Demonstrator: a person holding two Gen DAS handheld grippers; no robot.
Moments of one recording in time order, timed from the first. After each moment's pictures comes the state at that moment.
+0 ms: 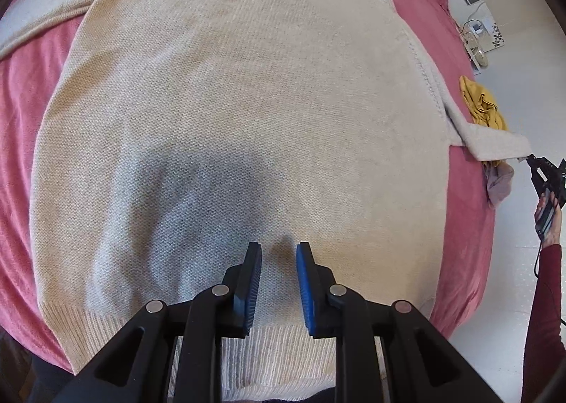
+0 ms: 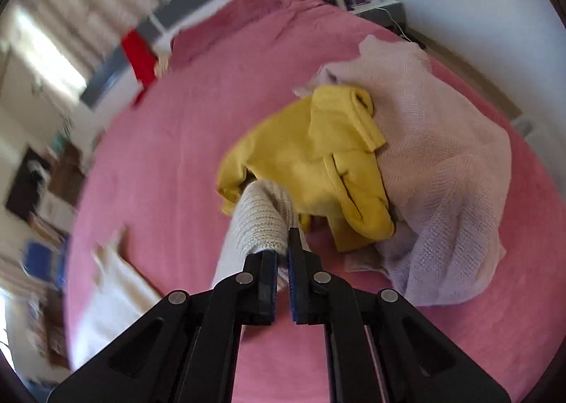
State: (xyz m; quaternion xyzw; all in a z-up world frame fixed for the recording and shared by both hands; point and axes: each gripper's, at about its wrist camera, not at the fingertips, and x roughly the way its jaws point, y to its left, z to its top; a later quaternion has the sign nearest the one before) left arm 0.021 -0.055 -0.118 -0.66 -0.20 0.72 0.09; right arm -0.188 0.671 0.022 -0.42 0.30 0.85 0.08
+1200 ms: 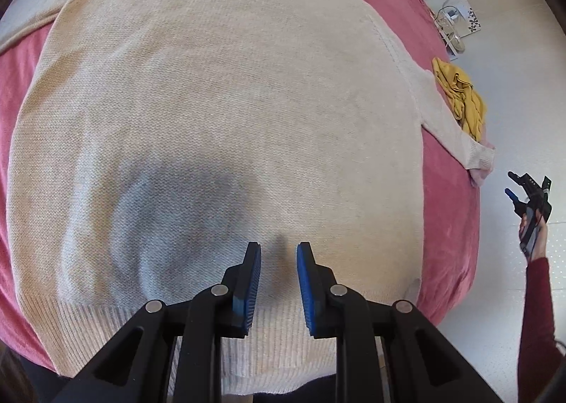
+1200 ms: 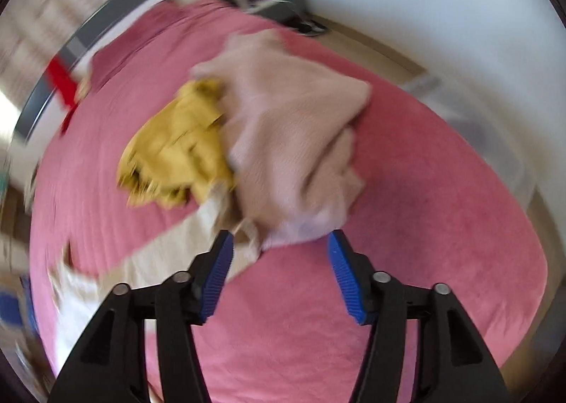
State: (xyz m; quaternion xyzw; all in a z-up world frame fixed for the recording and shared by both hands) left arm -0.026 0.023 -0.129 -0.65 -0.19 0.72 0.14; right arm -0.095 0.695 0.012 -0.46 0.27 0.82 0.21
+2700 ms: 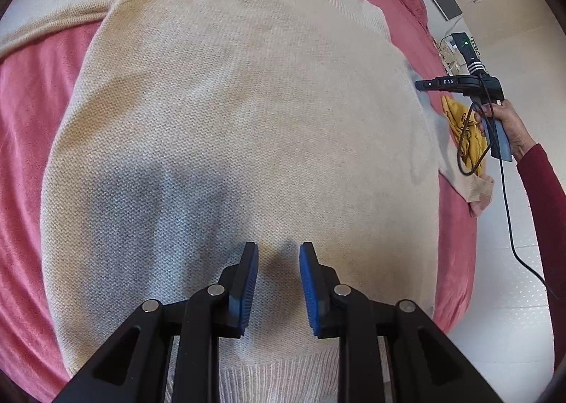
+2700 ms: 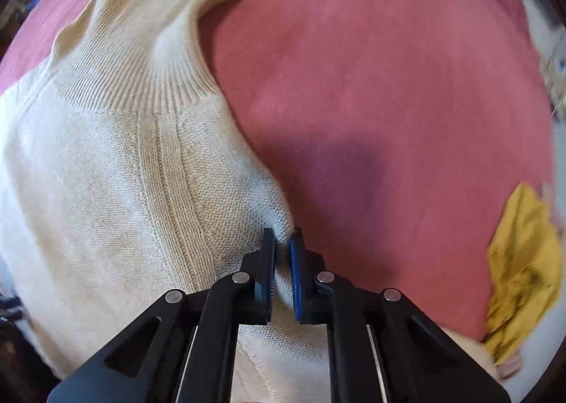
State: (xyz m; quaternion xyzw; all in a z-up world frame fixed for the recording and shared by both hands) left arm -0.061 -0.067 -0.162 -0.62 -0.23 0.74 0.14; right arm -0.349 0.274 -0.082 -0.65 -0.17 0.73 -0.08
